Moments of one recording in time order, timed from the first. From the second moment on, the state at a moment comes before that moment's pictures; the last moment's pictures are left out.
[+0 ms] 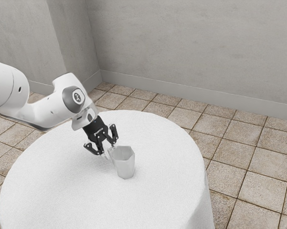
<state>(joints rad) 0.06 0.31 0.02 -2.03 -0.60 2.16 2.32</state>
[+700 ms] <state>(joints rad) 0.06 0.21 0.10 -2.03 -0.66 2.10 2.35</state>
